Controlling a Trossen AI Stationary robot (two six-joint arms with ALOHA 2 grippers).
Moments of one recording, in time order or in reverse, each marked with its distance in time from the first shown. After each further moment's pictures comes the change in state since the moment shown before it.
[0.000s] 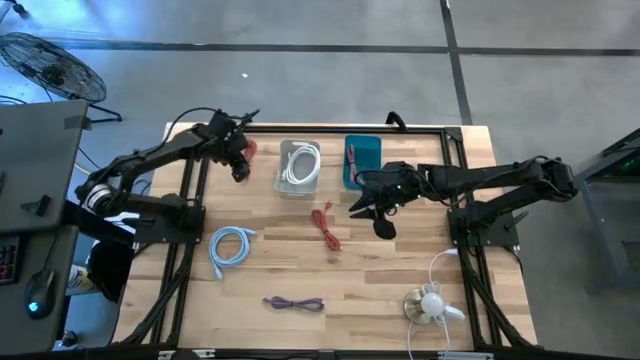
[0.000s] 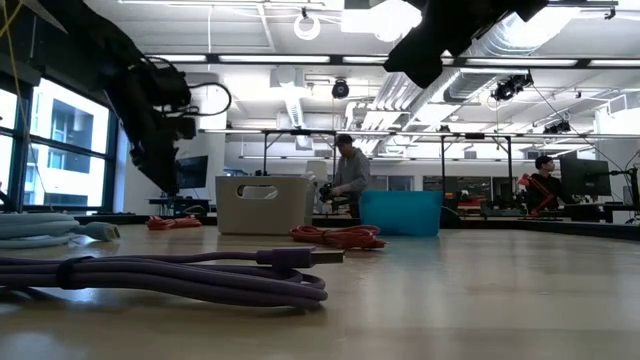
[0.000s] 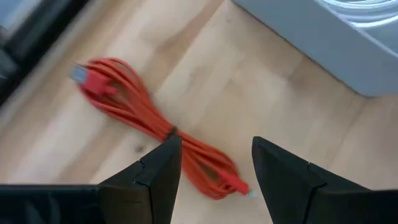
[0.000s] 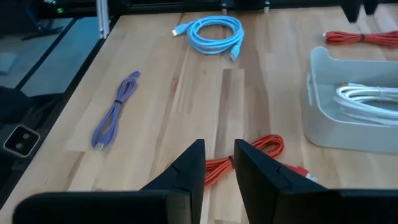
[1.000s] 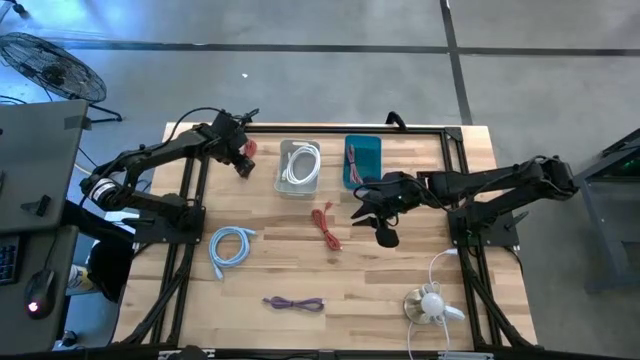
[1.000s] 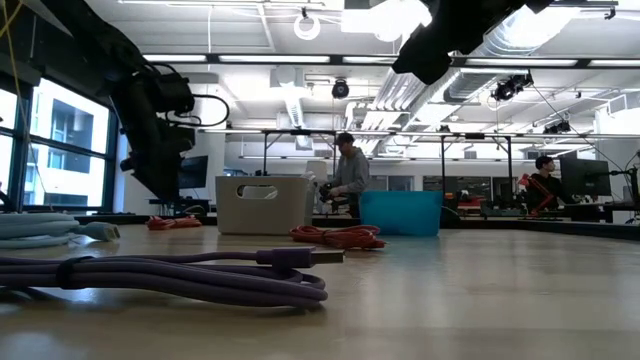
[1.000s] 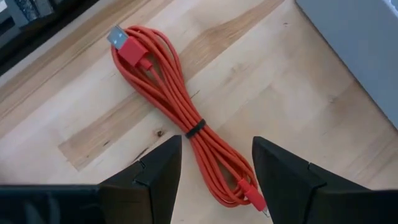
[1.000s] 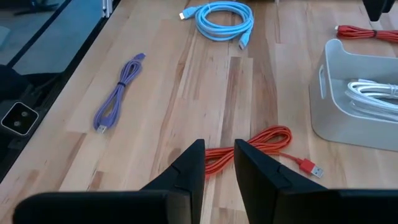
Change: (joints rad) left arm 0.000 0.050 0.001 0.036 -0.108 -0.238; right arm 0.070 0.000 0.000 -0.041 0.066 -0.024
